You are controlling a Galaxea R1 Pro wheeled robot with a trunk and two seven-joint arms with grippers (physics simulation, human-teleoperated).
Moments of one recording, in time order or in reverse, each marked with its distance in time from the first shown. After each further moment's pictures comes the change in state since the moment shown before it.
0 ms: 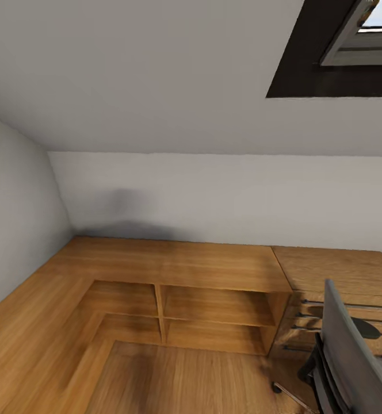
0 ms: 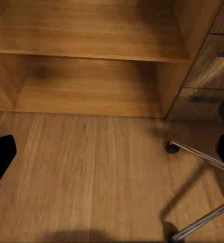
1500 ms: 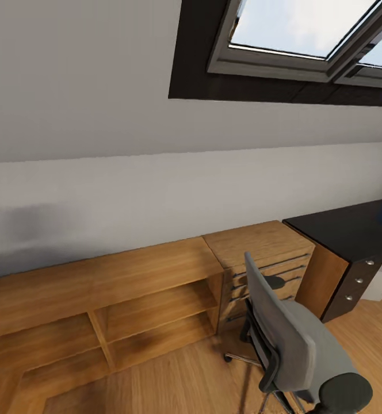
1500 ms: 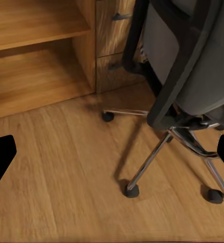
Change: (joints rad) left arm 0.000 -0.003 -0.001 0.000 -0.001 -0.004 -0.003; right arm 0.000 0.005 0.001 0.014 0.000 0.008 0.001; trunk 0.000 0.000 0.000
